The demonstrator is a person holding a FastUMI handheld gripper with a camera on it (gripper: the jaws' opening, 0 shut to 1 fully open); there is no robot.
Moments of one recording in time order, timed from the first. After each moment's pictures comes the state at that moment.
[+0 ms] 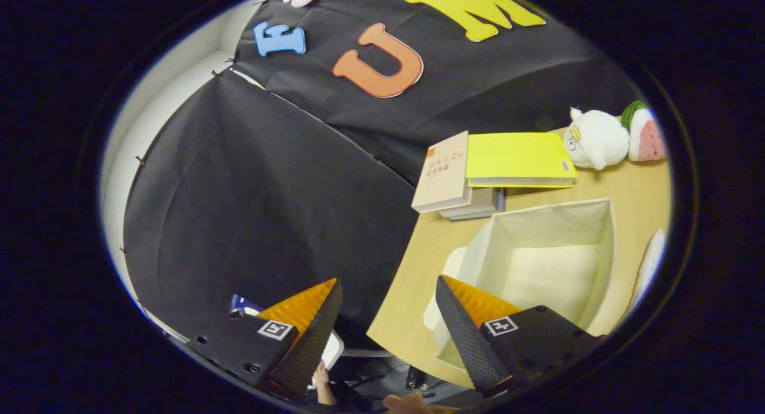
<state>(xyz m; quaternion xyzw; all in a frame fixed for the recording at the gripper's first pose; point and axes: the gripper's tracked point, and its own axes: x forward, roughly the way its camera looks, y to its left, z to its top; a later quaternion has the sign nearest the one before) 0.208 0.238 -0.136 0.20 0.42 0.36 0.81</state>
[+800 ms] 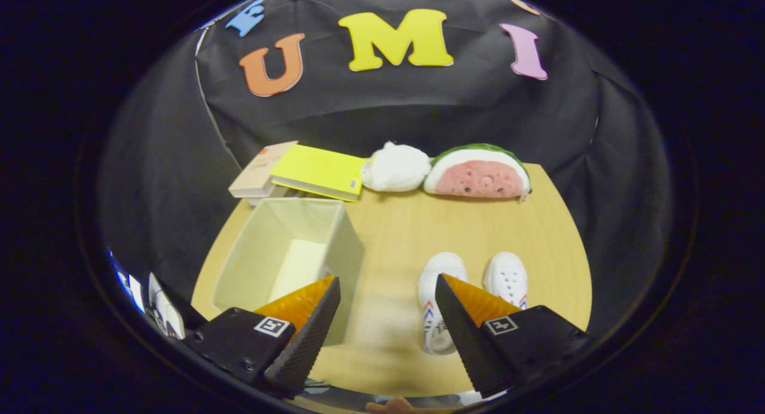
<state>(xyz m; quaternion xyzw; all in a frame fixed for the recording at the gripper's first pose) 0.218 -0.066 -0.230 0.01 0.43 0.06 0.90</state>
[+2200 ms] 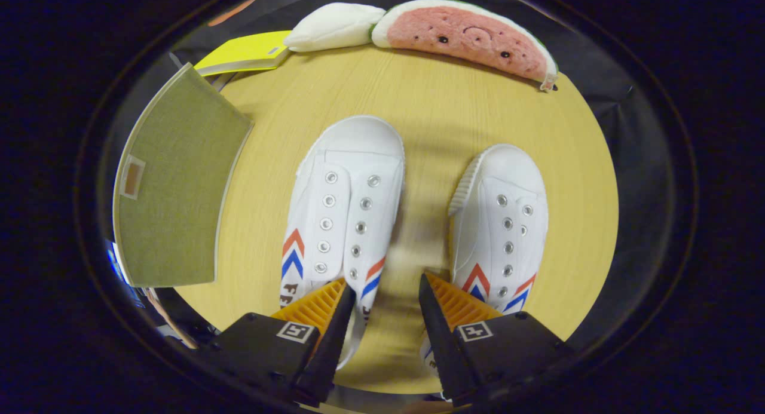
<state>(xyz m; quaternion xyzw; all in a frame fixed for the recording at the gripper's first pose) 0.239 -0.150 -0.408 -0.04 0.65 0.11 0.75</state>
